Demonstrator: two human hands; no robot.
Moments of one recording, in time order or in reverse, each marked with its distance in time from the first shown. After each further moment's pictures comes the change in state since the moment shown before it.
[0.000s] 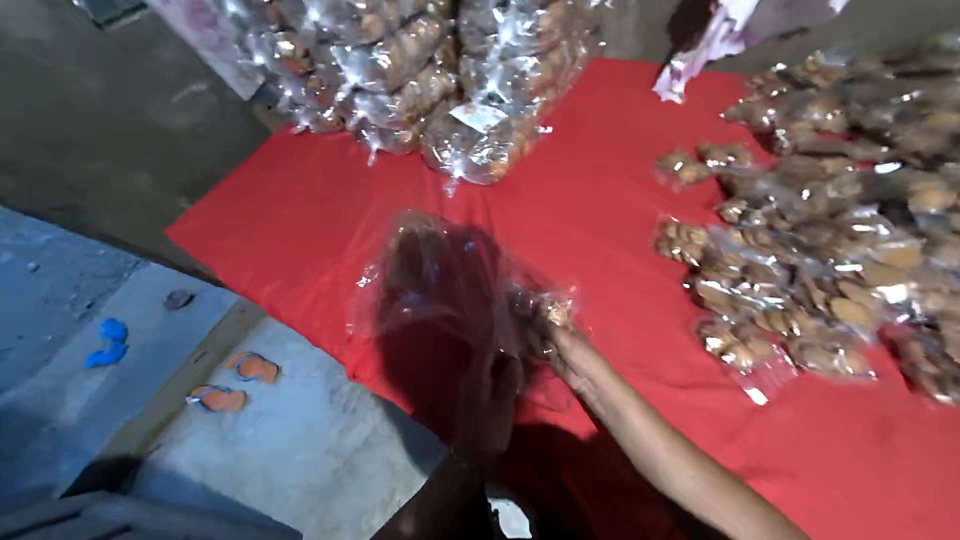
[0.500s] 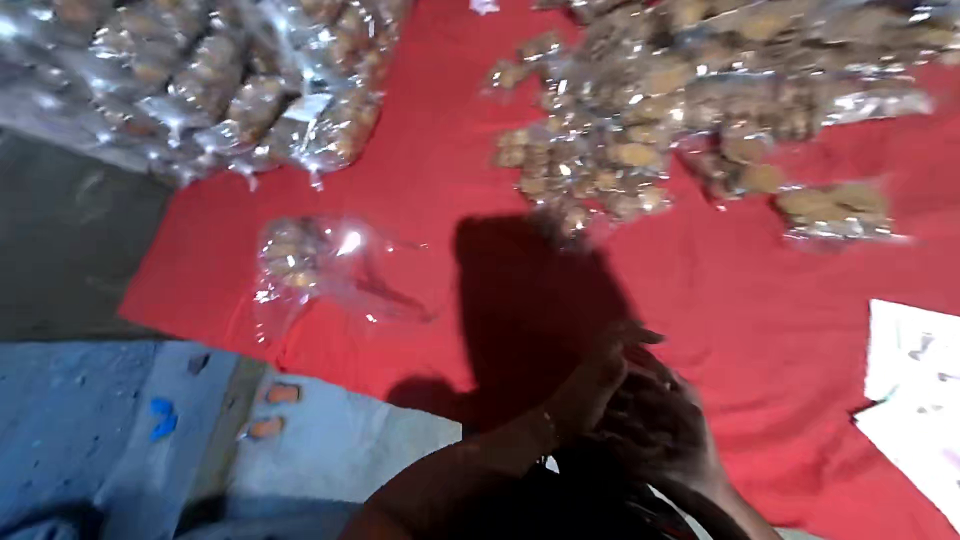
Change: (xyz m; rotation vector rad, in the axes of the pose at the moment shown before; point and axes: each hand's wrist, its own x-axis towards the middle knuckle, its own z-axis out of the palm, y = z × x) left_hand -0.103 0.006 0.264 -0.271 -0.849 0.095; right_hand -0.259 0.109 -0.240 -0.281 0.307 -0.683
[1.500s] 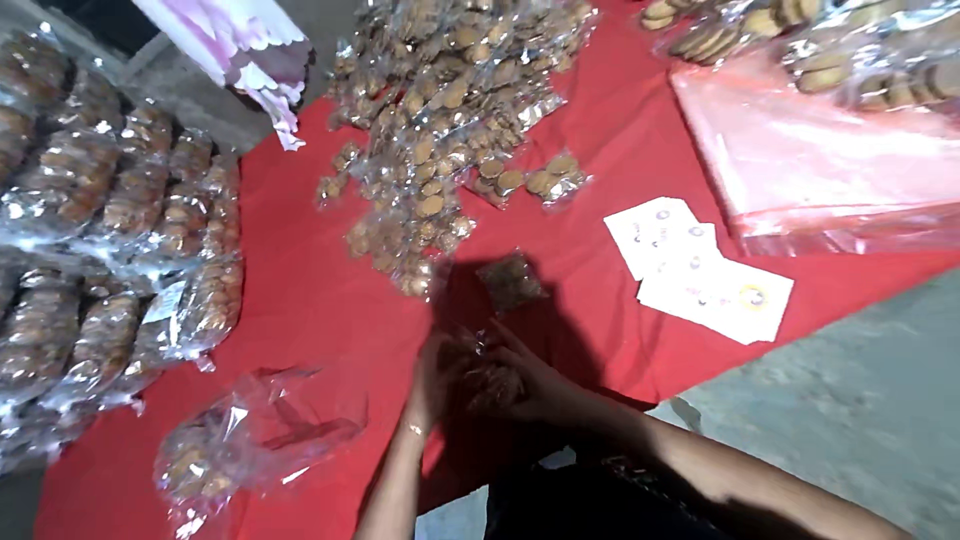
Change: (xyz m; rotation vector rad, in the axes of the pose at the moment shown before) left_hand 0.037 0.013 -0.054 0.728 -0.165 -0.220; right_hand 0.025 -0.020 -0.014 -0.038 -0.115 0.178
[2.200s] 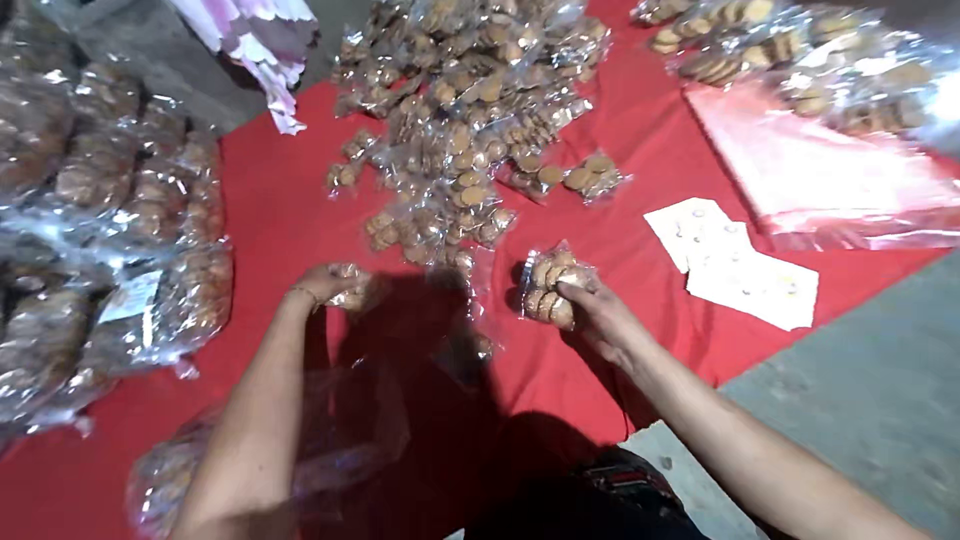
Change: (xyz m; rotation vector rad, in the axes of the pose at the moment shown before) left_hand 0.131 -0.100 -0.242 0.247 -0.136 -0.463; right_hand 0.077 -0.042 0.010 0.614 0.760 0.447
